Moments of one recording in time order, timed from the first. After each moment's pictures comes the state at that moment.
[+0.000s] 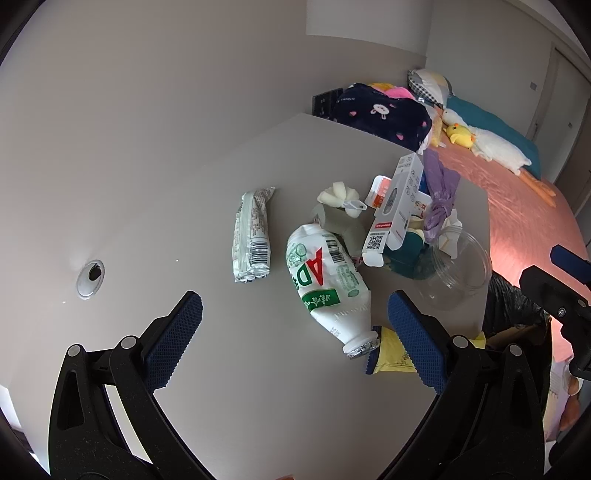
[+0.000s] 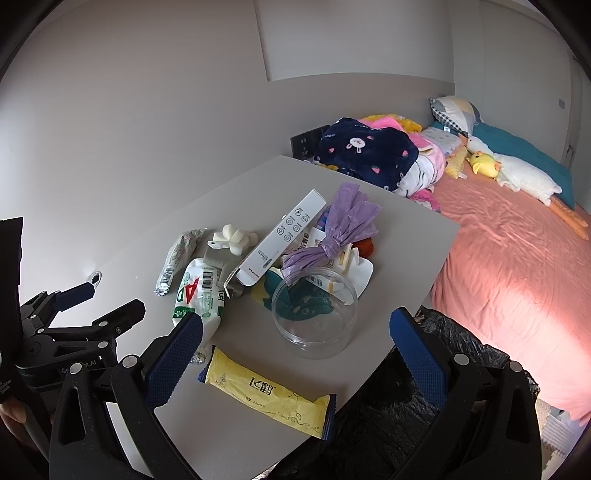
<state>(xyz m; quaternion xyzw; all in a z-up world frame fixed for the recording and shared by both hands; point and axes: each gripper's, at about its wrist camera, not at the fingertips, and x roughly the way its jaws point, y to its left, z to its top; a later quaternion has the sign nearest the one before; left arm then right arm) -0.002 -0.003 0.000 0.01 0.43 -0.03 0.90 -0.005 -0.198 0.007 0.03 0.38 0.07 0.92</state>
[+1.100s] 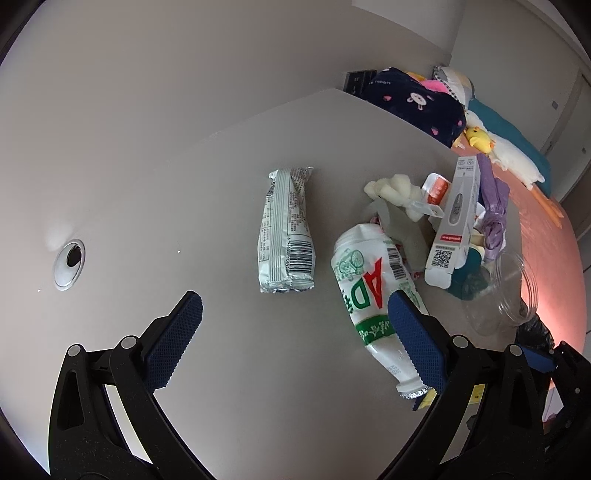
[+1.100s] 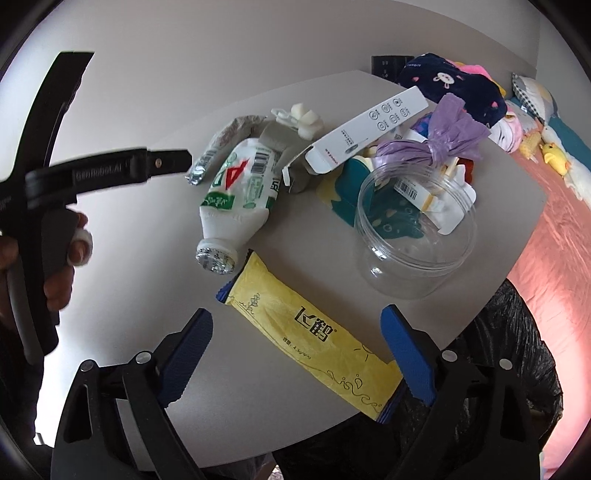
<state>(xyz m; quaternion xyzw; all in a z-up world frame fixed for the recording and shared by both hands) 0.053 0.046 -0.042 -0.04 0.47 -0.01 0.88 0.008 -0.150 -0.076 -0.05 0.50 0.19 0.84</state>
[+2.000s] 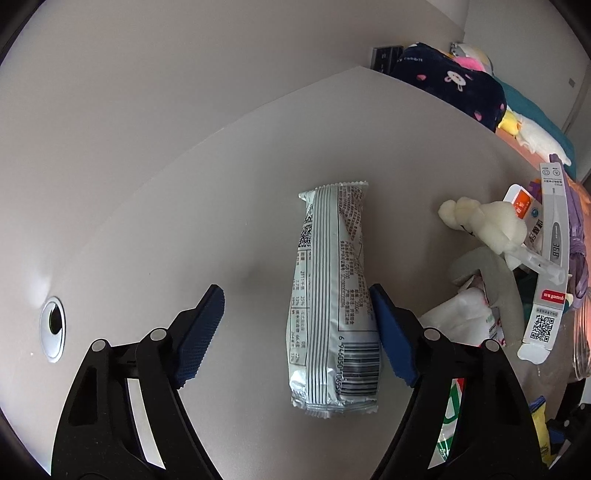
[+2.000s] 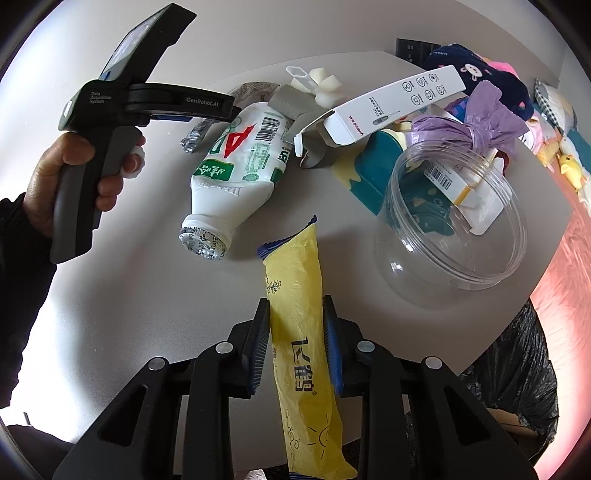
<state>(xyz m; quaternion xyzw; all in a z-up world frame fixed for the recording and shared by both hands) 0.129 0.063 -0.086 0.01 0.49 0.01 0.87 0.016 -0.138 -0.098 -0.07 0.53 0.21 0.82</state>
